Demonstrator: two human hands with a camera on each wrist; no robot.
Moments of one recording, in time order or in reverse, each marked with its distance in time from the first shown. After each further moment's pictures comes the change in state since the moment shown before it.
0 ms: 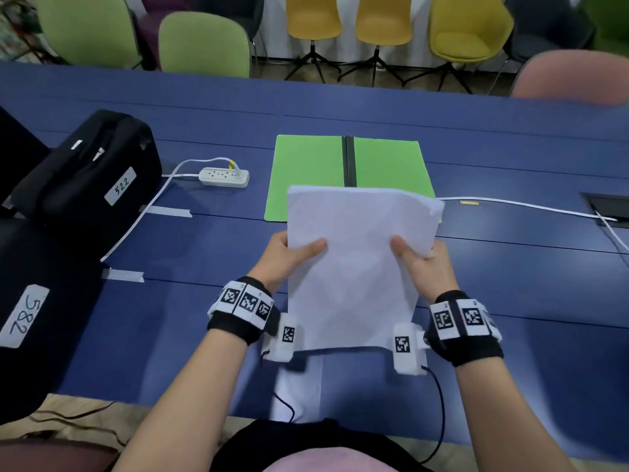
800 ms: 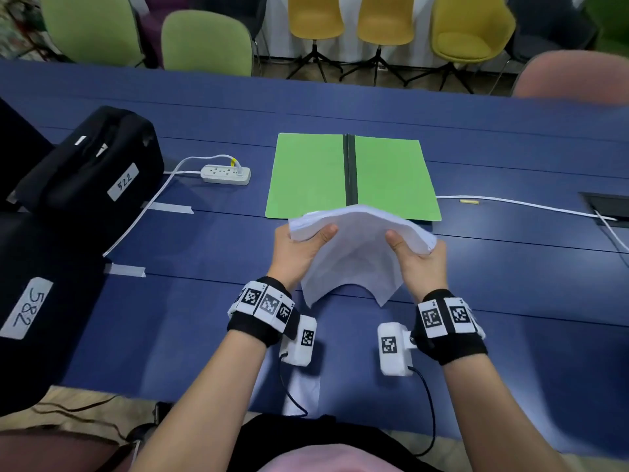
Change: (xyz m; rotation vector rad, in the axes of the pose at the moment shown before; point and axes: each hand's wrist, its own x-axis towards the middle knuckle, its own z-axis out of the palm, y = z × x) left_hand -0.009 0.007 0.035 -0.114 0.235 0.166; right_hand -0.002 0.013 0.013 0.160 0.128 -0.051
